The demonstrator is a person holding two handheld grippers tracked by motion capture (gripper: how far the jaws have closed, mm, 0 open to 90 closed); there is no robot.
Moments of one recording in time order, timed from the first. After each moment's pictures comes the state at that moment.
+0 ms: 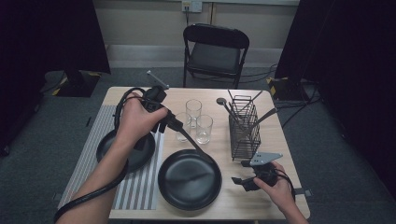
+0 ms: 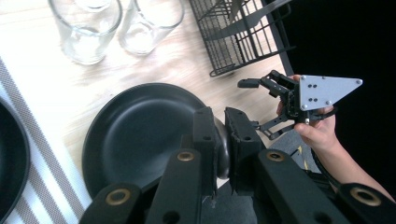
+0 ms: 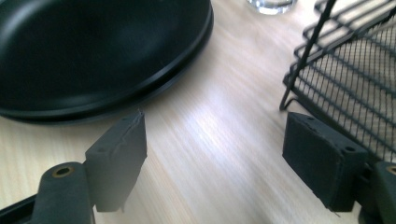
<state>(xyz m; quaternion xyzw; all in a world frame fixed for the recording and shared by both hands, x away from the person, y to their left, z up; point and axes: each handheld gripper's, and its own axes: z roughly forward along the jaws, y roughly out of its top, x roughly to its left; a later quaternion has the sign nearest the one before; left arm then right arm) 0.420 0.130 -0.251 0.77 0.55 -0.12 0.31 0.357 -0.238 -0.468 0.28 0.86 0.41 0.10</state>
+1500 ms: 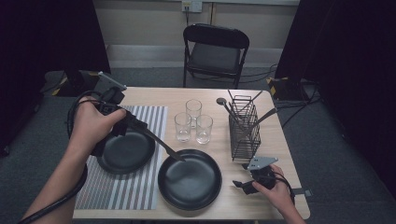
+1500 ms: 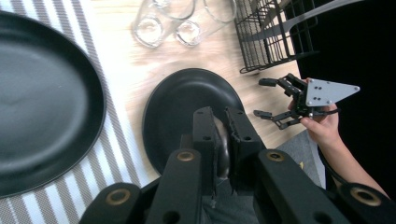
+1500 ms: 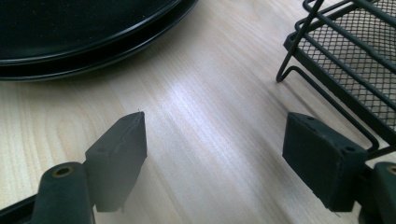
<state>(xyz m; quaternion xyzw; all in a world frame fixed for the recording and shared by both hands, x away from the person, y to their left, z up) 0.393 0.218 -0.240 0.73 0.60 -0.11 0.32 0.357 -0.239 -0.486 0.26 0.88 0.37 0.13</state>
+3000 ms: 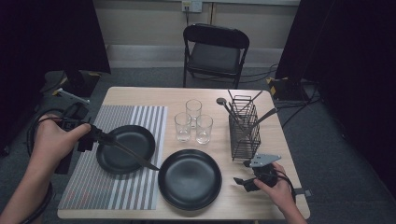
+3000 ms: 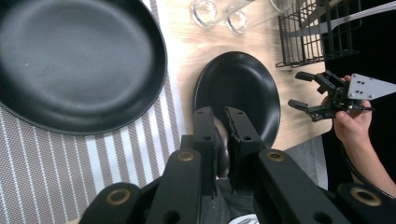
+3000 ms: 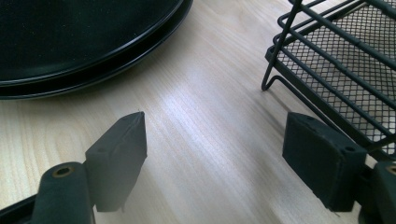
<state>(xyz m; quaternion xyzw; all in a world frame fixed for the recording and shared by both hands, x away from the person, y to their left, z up) 0.361 0.294 -0.263 0.69 0.64 -0.10 0.31 0.360 -0.243 -0.480 0.28 0.87 0.38 0.13</state>
